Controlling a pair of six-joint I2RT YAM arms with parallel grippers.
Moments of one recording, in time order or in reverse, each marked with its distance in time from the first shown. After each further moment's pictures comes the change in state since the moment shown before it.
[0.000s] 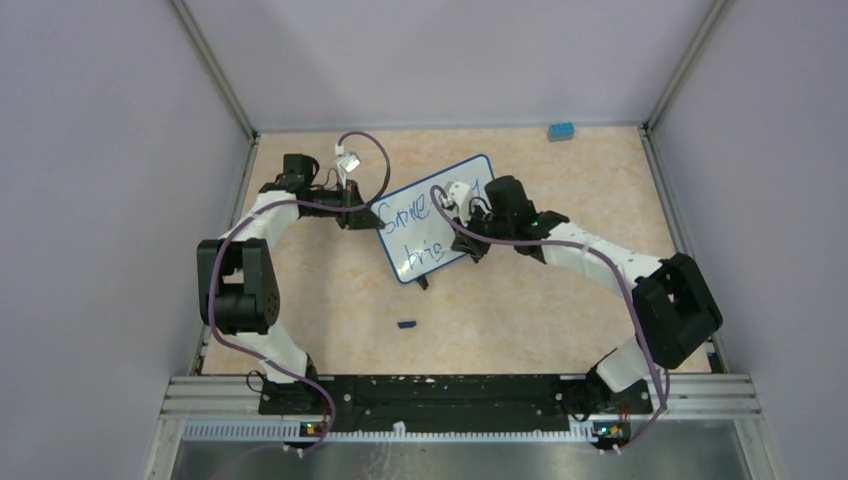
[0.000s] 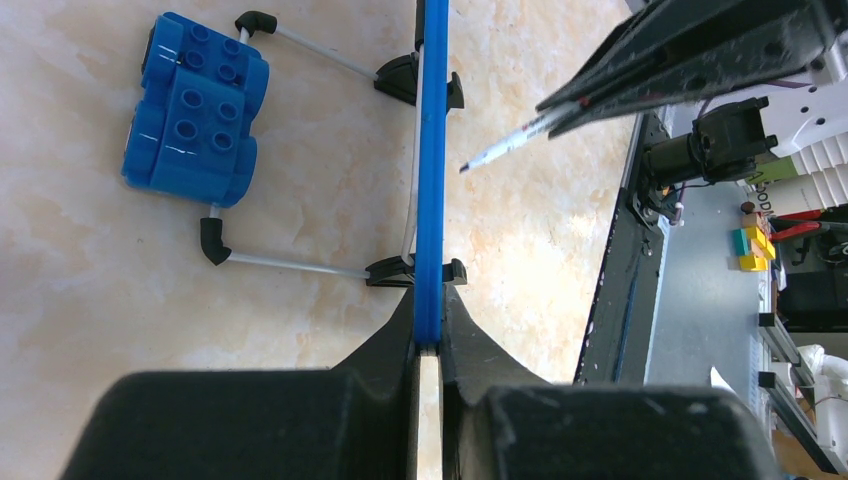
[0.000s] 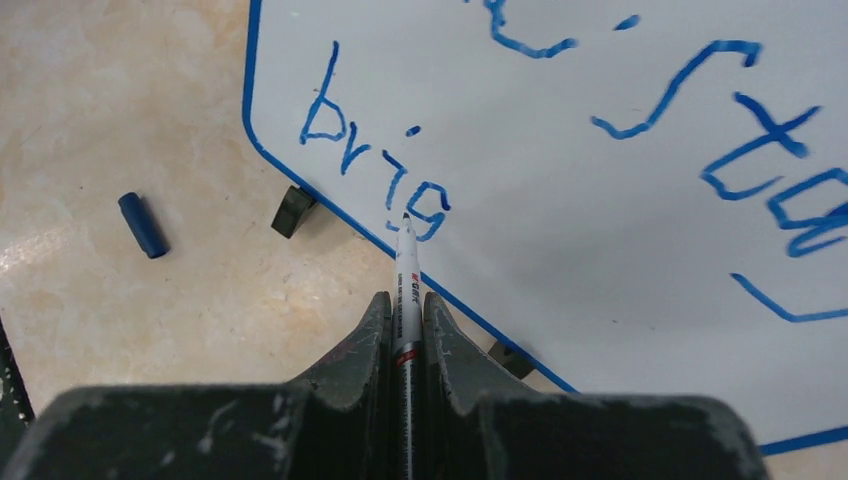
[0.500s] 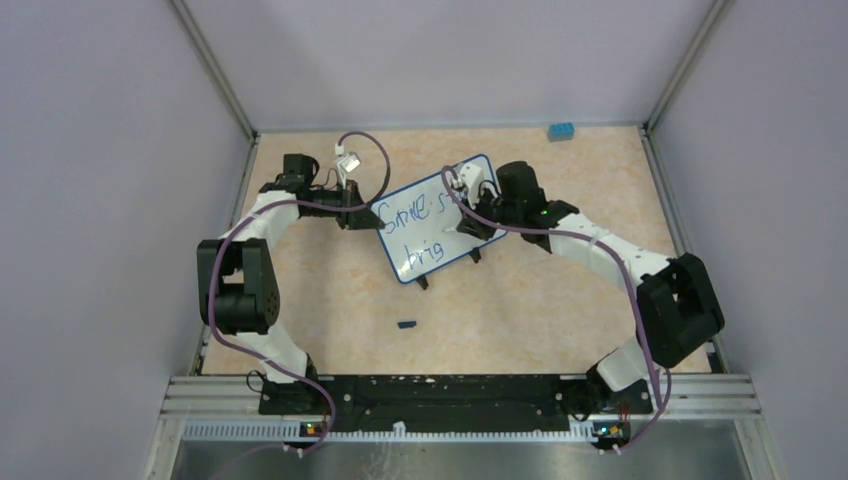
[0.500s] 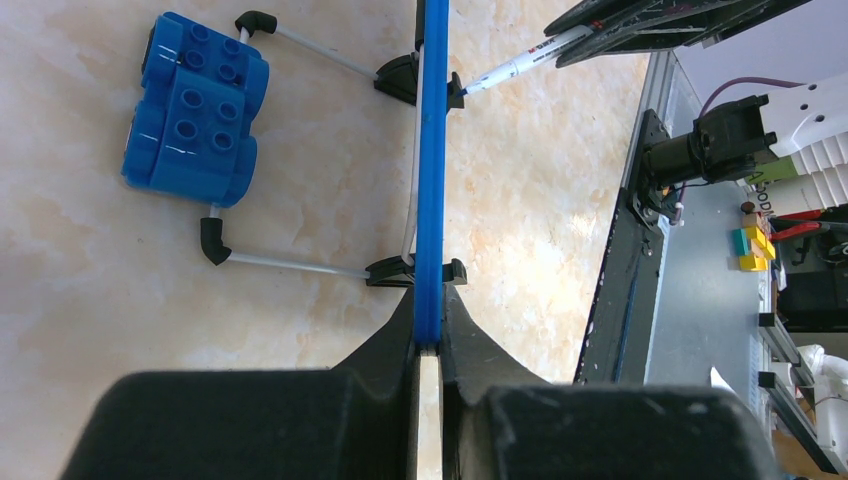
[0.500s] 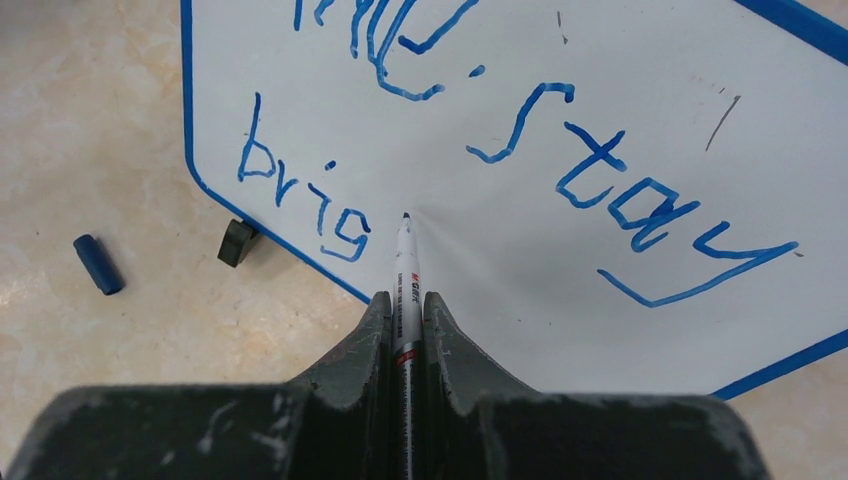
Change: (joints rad) left arm 0.000 0.000 0.000 0.000 0.000 0.000; right arm -0.077 -0.010 0.061 0.005 -0.002 0.000
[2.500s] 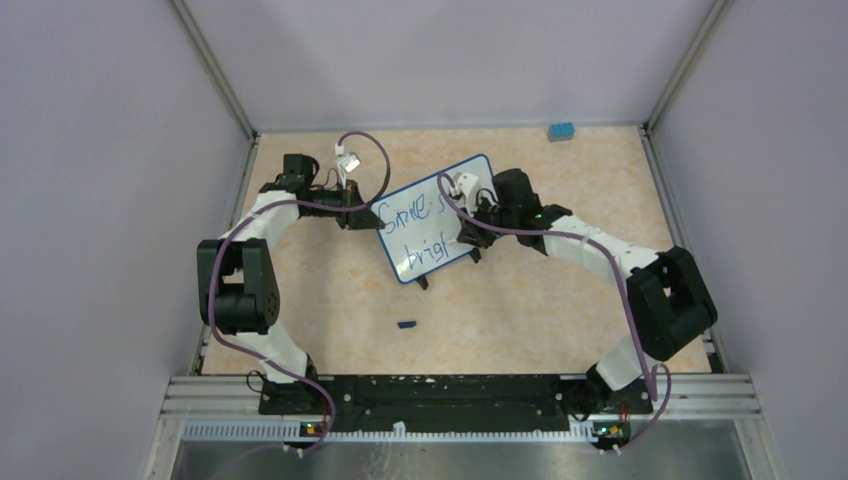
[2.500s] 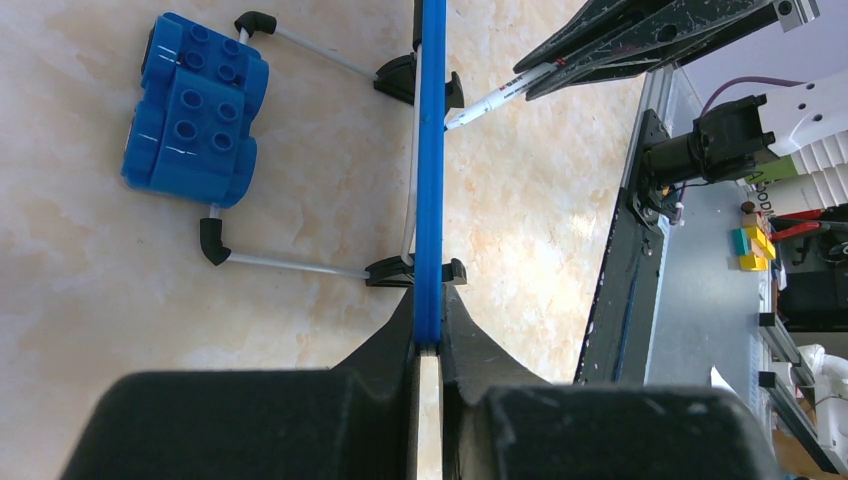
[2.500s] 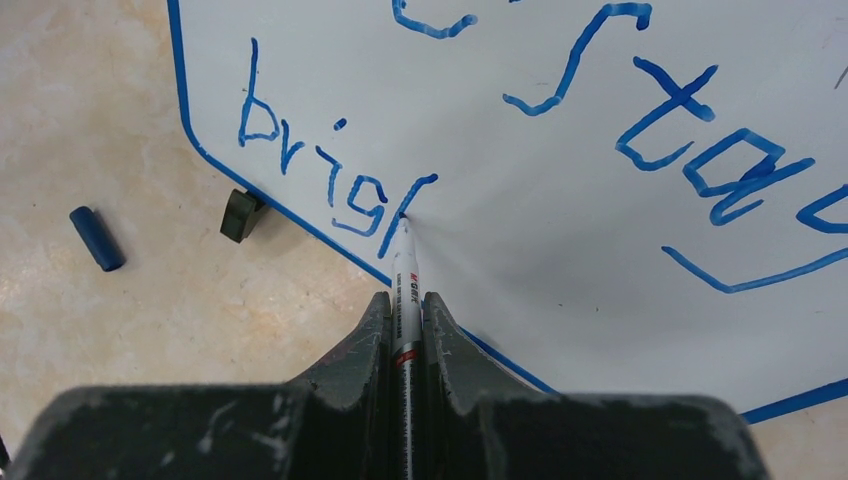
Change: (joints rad) left arm 0.000 0.000 0.000 0.000 0.000 0.001; right arm -0.001 0.041 -0.030 0.005 -0.011 0.006
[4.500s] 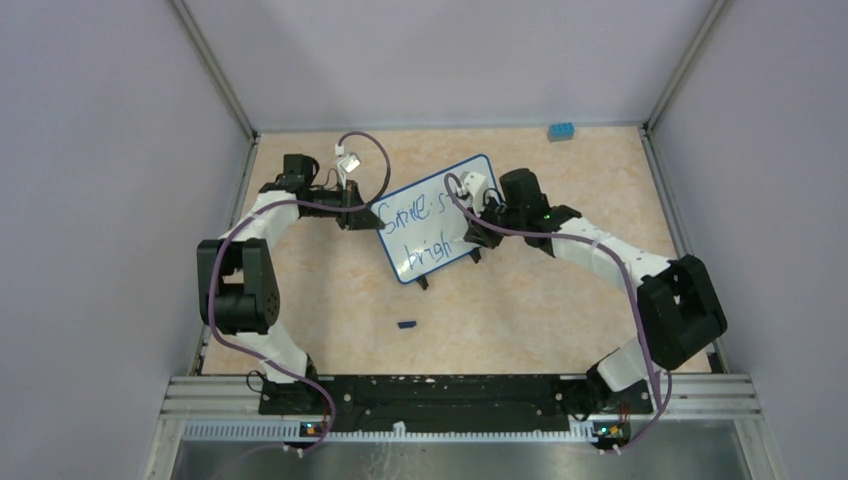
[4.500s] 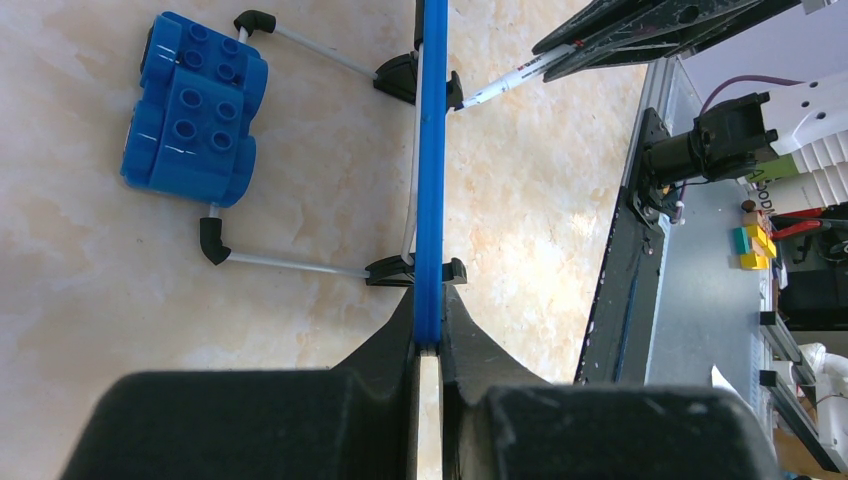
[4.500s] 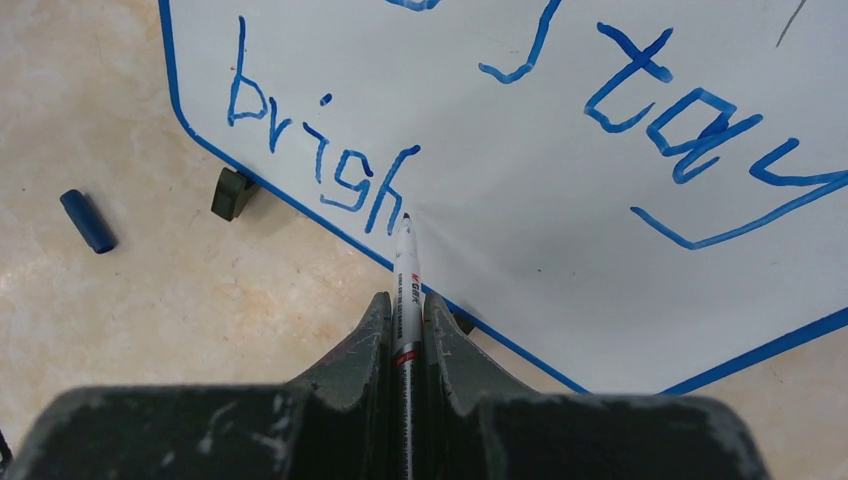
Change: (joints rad) left arm 0.000 0.000 0.000 -0.005 0.000 0.007; right arm -0.020 -0.061 -0.019 -0.039 0.009 -0.018
